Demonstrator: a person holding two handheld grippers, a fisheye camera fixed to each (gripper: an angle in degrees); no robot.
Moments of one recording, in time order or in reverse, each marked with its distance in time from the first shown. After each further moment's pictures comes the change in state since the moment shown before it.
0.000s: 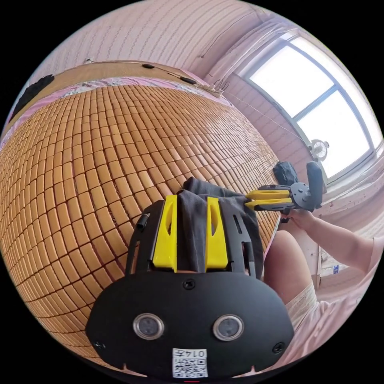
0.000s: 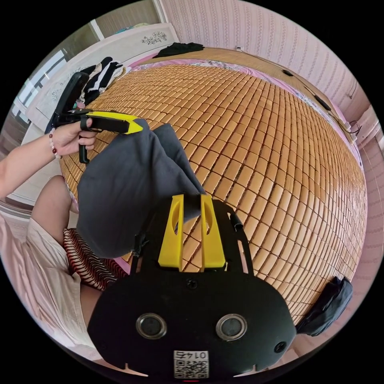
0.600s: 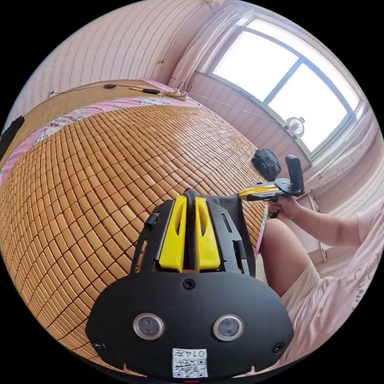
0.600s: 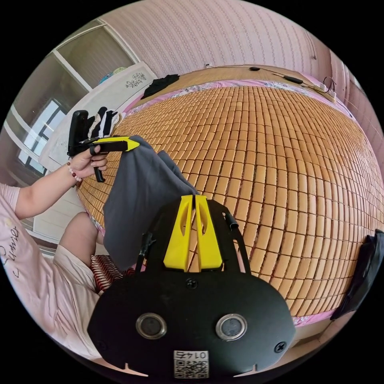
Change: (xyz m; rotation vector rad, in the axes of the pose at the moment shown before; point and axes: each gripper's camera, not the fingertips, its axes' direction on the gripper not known) left arm 0.023 -0.041 0.006 0.027 0.025 0.148; right arm 0.082 0.053 -0.061 0.152 -0.174 0.249
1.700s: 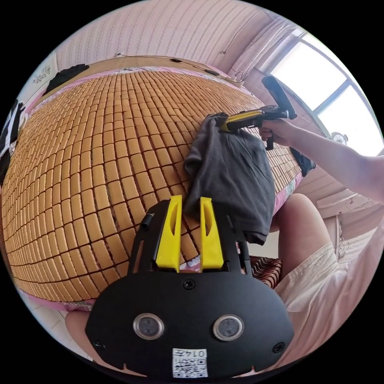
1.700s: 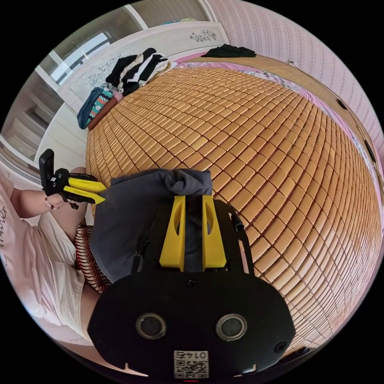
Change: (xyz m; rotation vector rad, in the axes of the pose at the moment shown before) left arm 0.065 0.199 0.047 -0.001 -0.197 -0.243; right arm -0.051 -0.045 0.008 -0.231 -0.069 -0.466
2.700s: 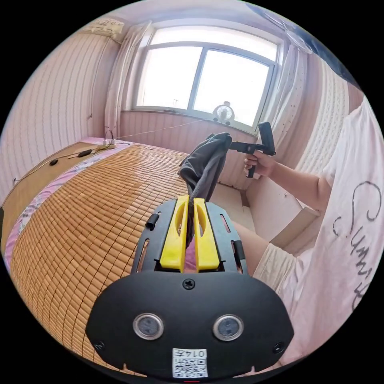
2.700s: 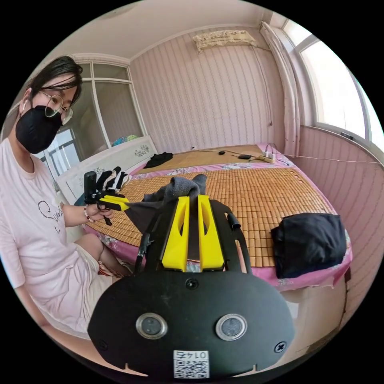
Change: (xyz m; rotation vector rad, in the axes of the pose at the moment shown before) left arm 0.305 -0.017 -0.041 0.282 0.411 0.756; right arm -0.097 0.387 -0.286 0.735 0.435 0.406
